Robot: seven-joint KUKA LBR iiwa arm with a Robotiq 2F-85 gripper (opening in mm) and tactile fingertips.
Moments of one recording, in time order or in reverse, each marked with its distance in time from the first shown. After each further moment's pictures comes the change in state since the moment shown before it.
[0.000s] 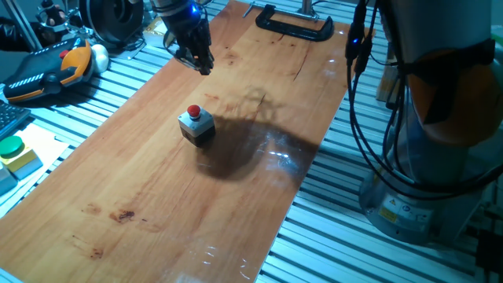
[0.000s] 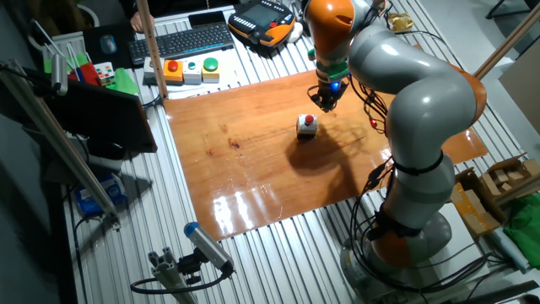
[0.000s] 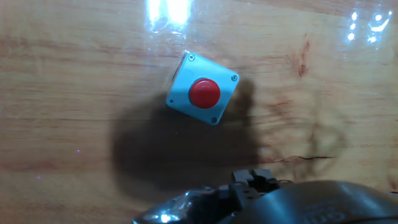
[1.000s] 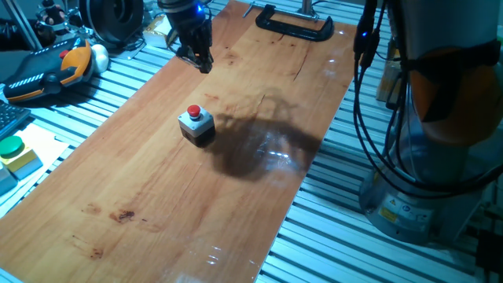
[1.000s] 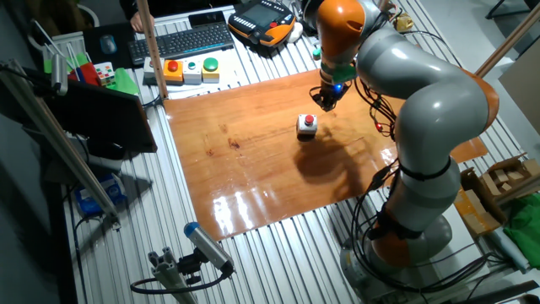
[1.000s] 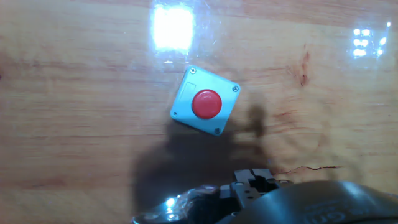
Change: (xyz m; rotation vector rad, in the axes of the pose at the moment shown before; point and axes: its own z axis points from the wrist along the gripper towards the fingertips) arm 0.000 0.000 -0.002 -0.056 -0.091 0.042
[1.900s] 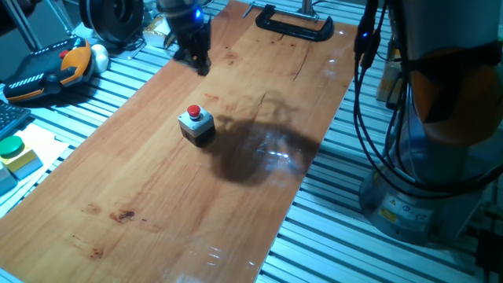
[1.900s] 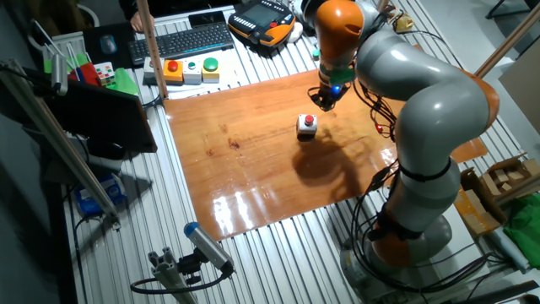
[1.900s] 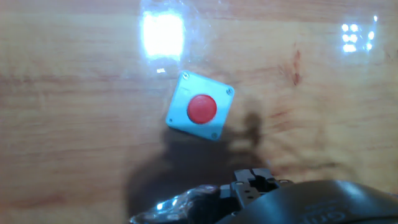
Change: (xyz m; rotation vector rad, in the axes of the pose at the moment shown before) arm -0.016 0.007 0.018 0.034 -0.030 0.049
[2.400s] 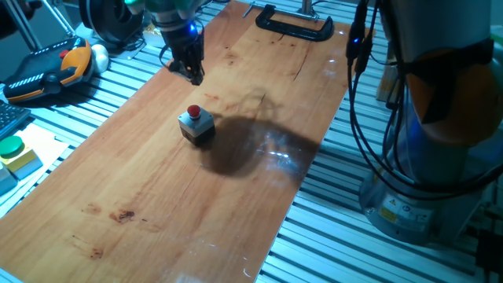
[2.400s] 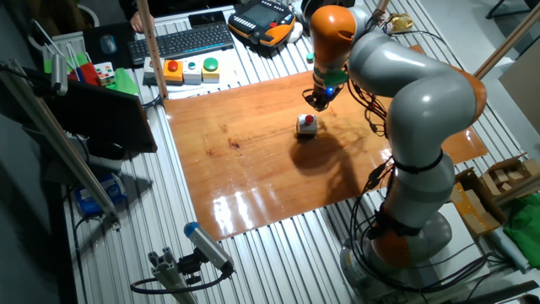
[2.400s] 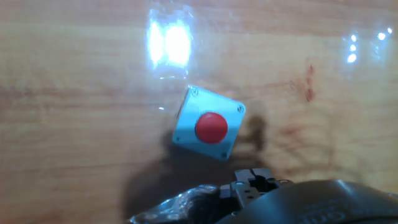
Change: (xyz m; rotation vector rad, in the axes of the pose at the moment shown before) arm -0.022 0.002 0.035 -0.012 -0.009 -0.028
